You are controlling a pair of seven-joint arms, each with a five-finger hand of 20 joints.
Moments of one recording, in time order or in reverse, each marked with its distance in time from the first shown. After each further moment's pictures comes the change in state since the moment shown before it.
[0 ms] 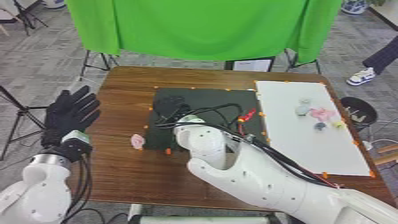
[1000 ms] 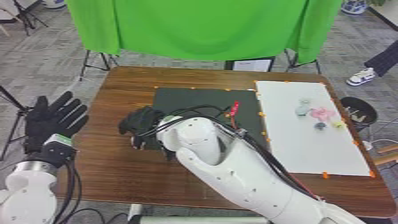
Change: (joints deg) left arm 5.1 -0.6 -5.6 -0.3 -6.5 -1.7 1.0; right arm -7.2 -9.8 12.4 2.6 -14.7 -16.8 -31.5
